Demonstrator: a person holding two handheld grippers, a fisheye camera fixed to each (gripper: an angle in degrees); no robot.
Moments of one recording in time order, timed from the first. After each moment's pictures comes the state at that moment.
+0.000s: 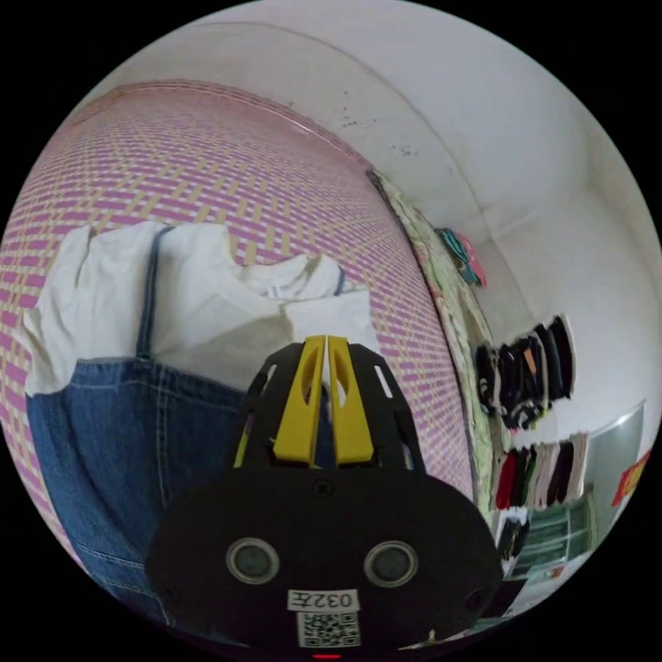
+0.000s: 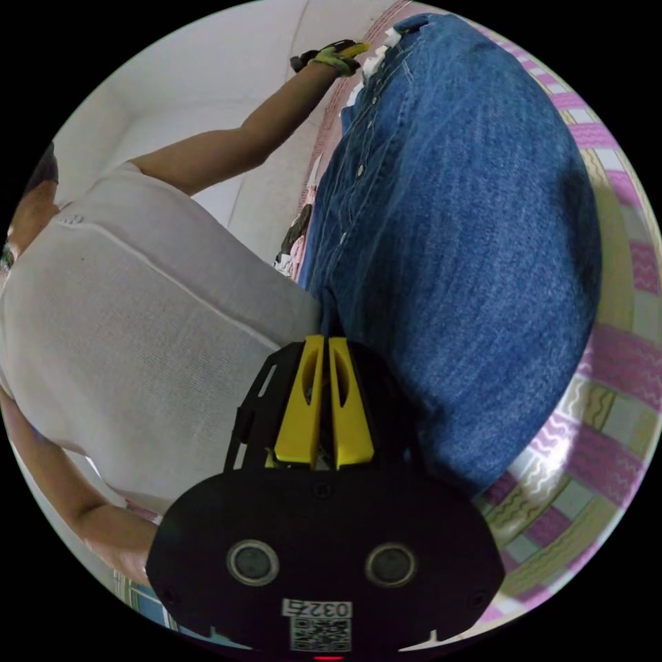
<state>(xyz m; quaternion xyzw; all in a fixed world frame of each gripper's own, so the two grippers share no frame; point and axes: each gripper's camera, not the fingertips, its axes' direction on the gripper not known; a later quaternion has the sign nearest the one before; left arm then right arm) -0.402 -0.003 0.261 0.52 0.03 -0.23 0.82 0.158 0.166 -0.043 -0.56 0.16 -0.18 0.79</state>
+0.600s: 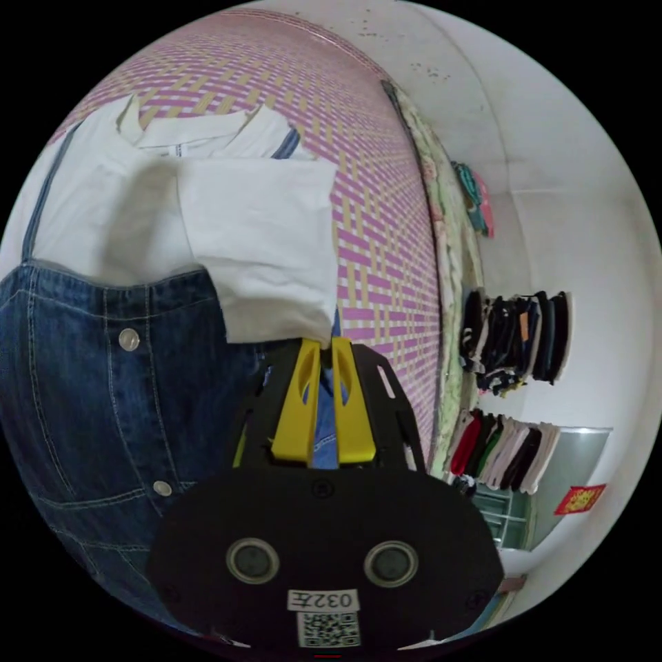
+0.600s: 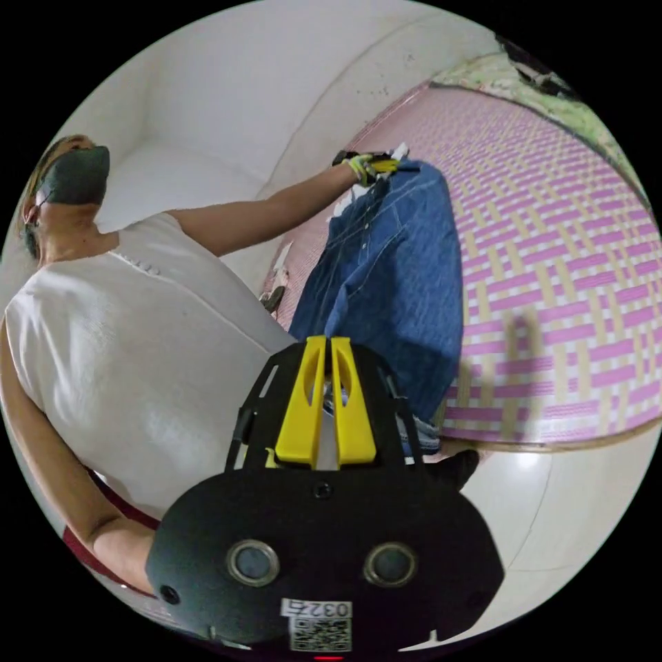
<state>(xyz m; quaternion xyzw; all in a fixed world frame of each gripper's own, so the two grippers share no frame) -0.339 -0.138 0.288 0.36 0.13 -0.24 0.89 -0.003 0.188 -0.147 -0.37 0.22 -0.30 0.85</state>
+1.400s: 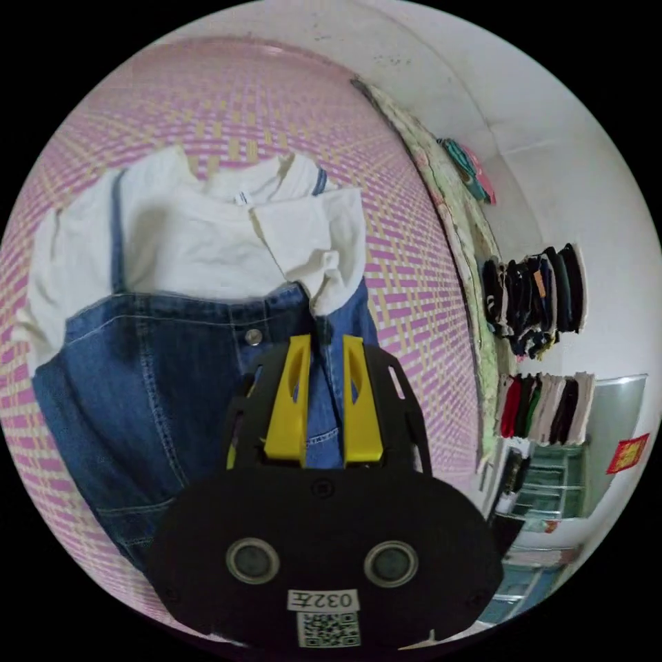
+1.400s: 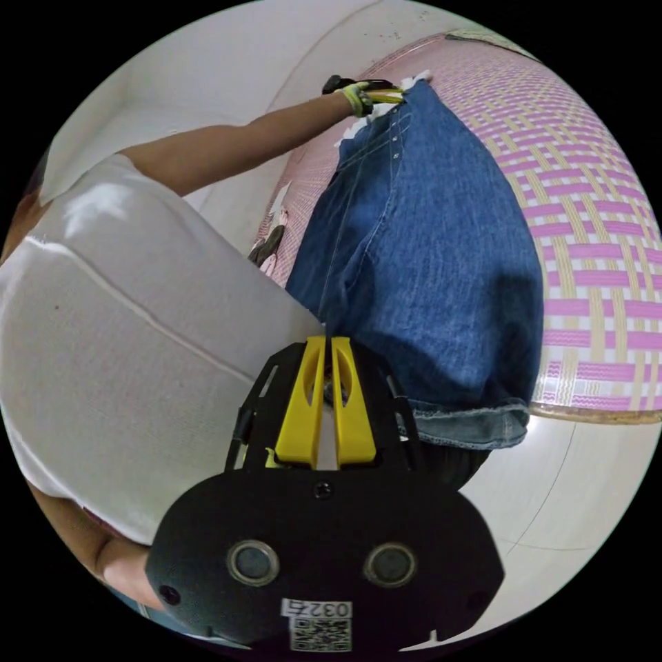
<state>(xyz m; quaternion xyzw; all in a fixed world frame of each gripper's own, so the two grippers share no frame) -0.277 -0.090 0.183 0.34 0.04 -0.18 0.92 0.029 0.301 -0.088 -0.45 0.27 -0.28 0.81</state>
